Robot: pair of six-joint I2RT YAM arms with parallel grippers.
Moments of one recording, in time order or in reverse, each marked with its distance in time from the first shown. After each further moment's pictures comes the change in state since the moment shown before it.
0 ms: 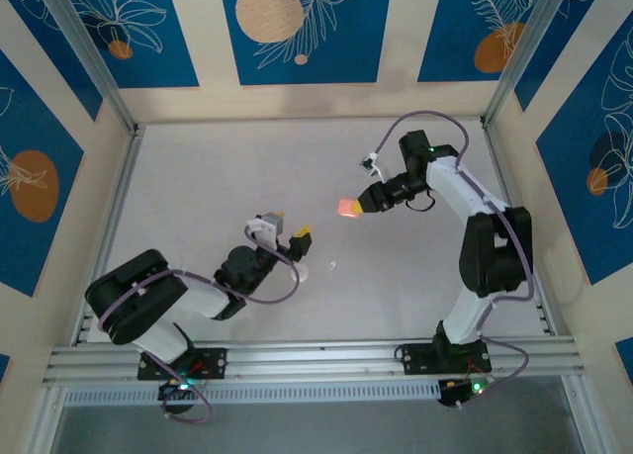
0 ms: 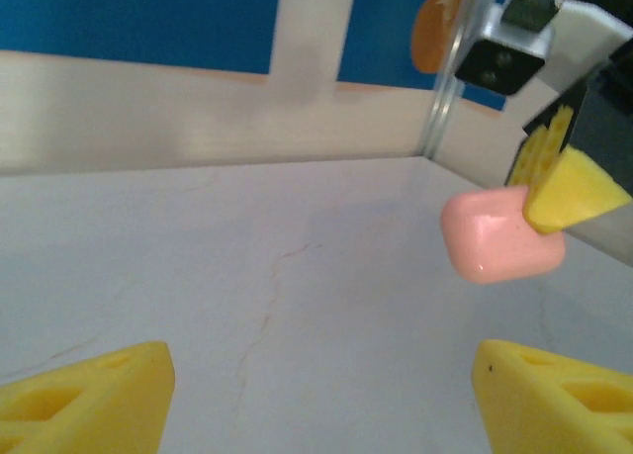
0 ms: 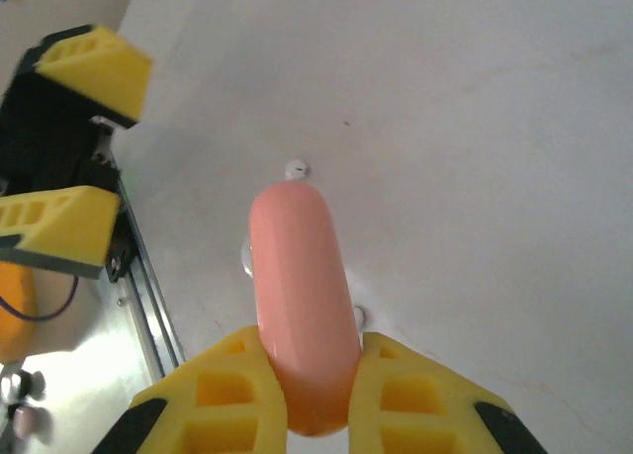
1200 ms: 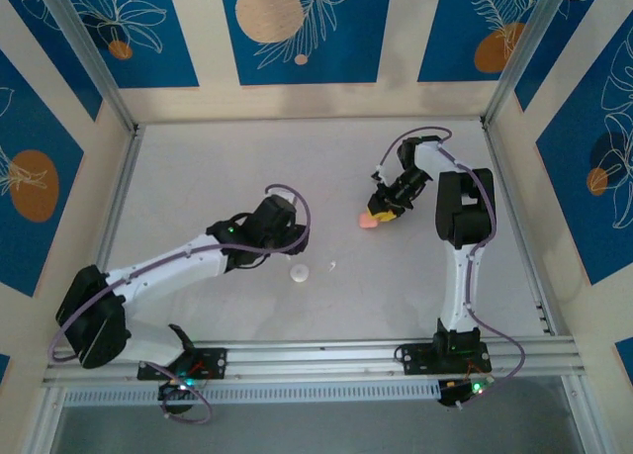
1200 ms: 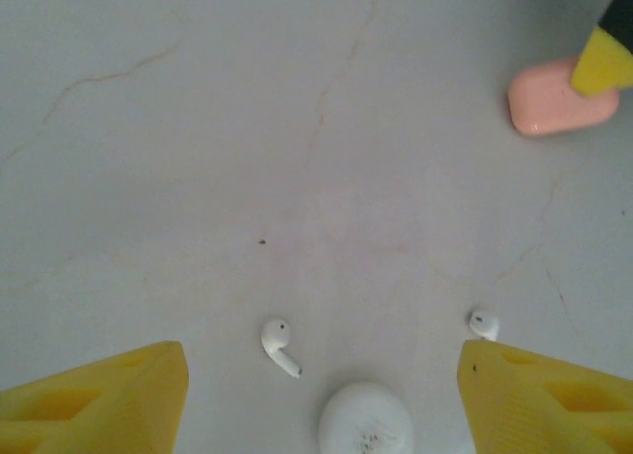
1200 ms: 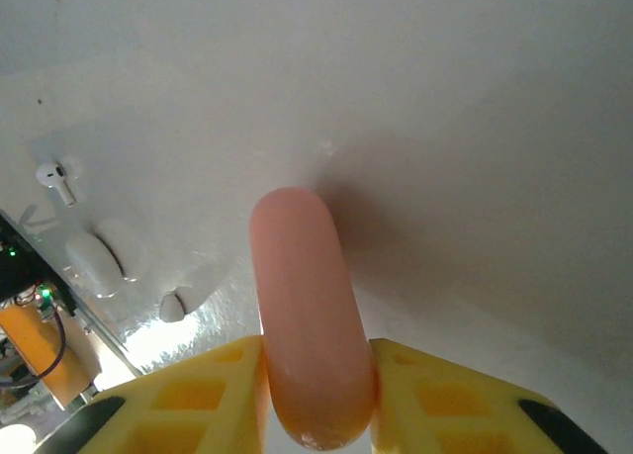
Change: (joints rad) left arm 0.000 -0.163 0.694 -1.739 0.055 -0.252; right arm -0.083 0.462 0.322 -0.274 0.260 0.141
